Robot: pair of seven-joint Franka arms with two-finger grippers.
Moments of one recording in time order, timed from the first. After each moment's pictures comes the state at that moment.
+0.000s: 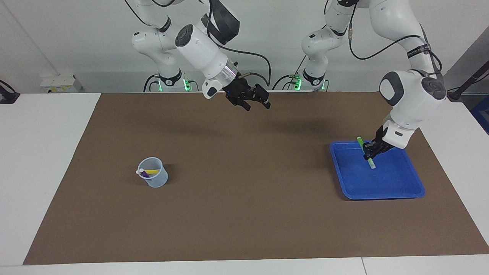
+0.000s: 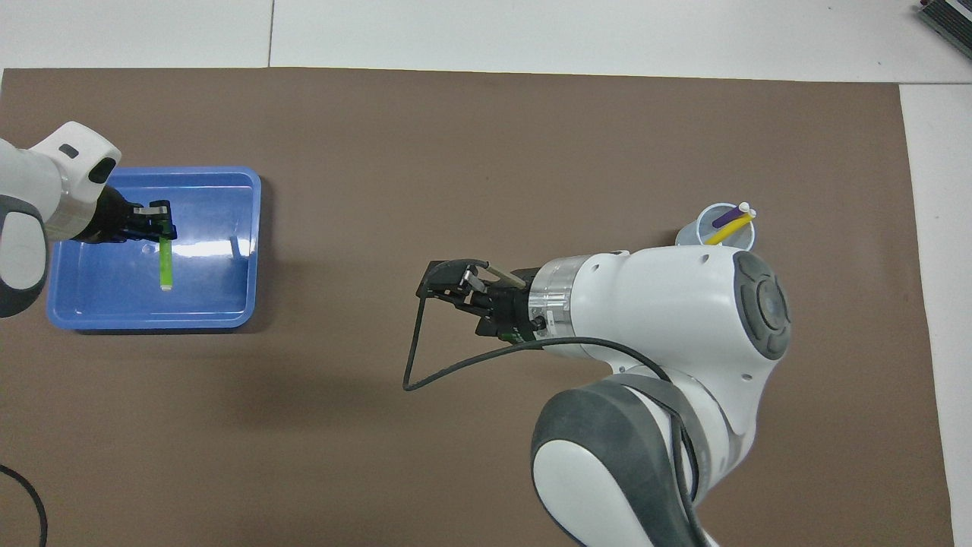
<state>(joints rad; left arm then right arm) 0.40 0.20 -0.39 -1.85 -0.04 2.06 -0.11 0.31 0.03 0.27 -1.93 0.69 2.30 0.66</state>
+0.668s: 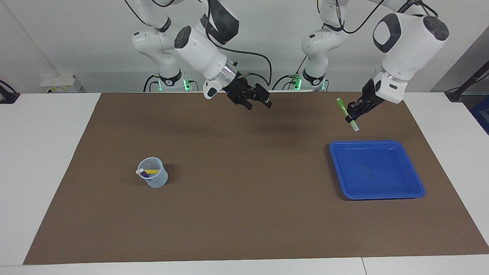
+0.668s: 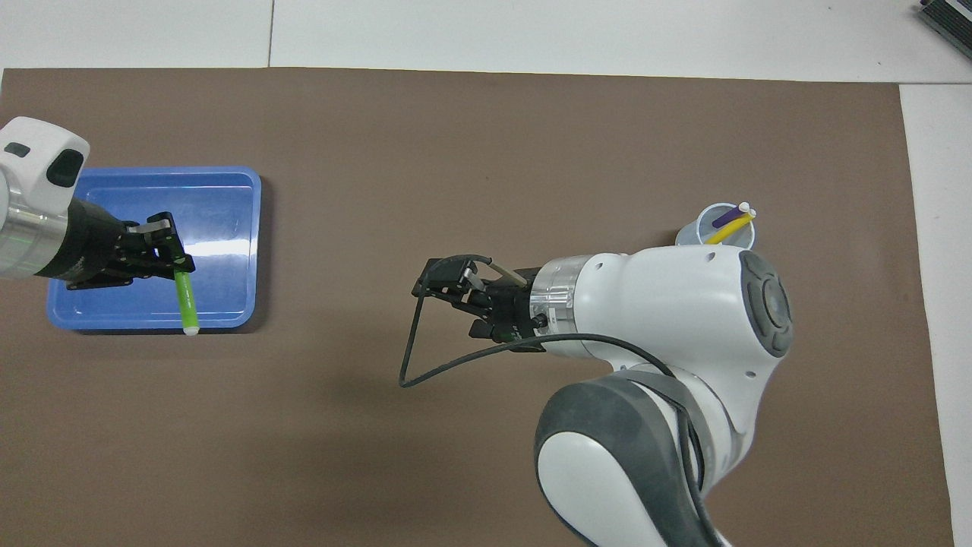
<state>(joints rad) 0.40 -0.07 -0.48 -1.81 -0.26 1.74 -0.44 0.31 0.03 0.27 -1.94 0.77 2.31 0.66</state>
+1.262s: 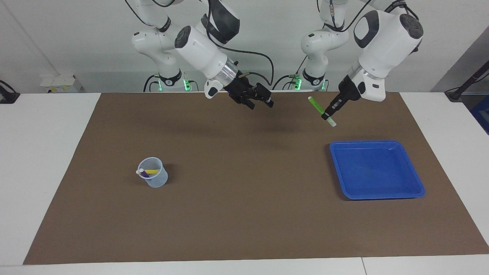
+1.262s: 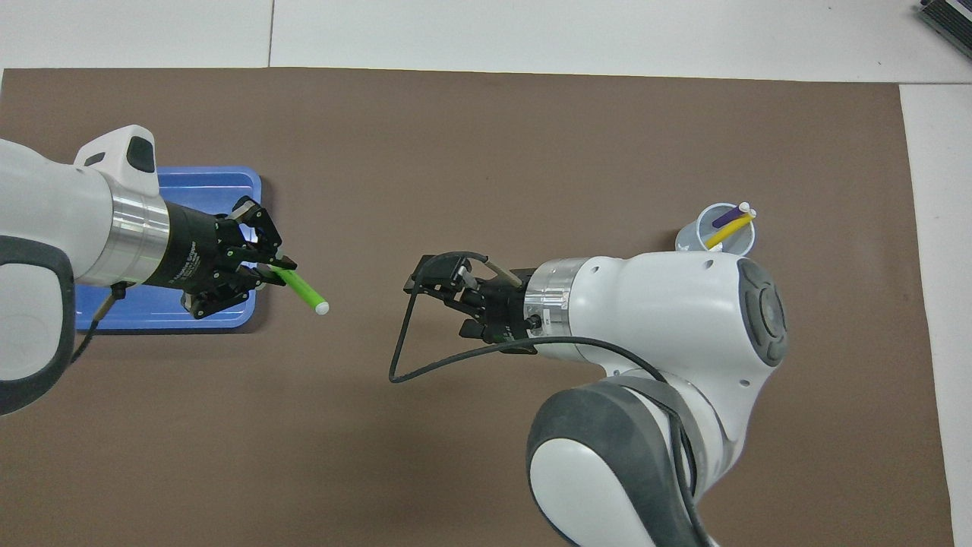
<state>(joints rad) 0.29 -0.07 -0.51 -1.86 -0.46 1.85 -1.05 0.32 0.03 0.27 -1.94 0.78 2.34 0.69</state>
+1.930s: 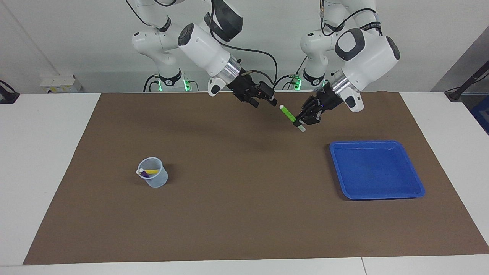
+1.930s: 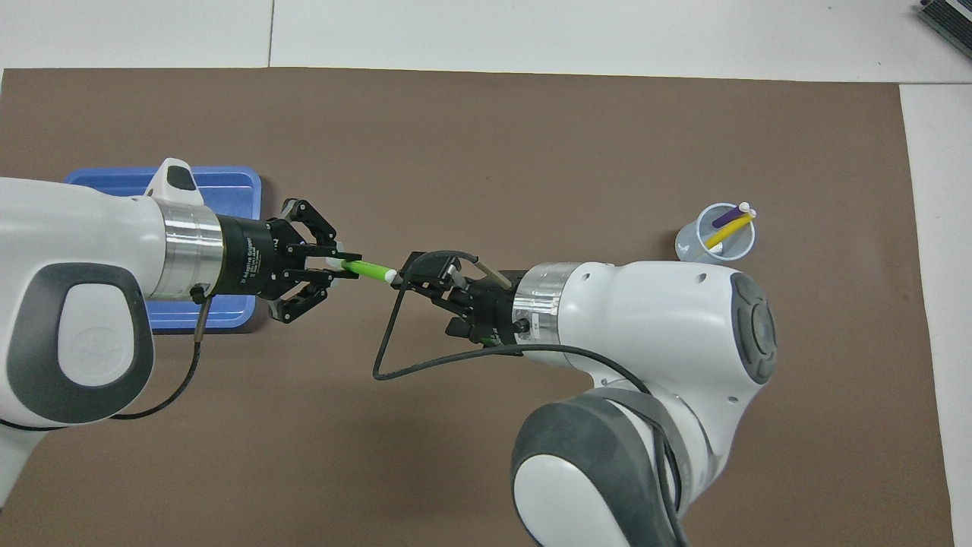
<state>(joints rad) 0.22 -0.08 -0.51 -2.00 -0.74 2.07 -1.25 0.35 0.03 0.28 -1.93 0.80 2.42 0.72</state>
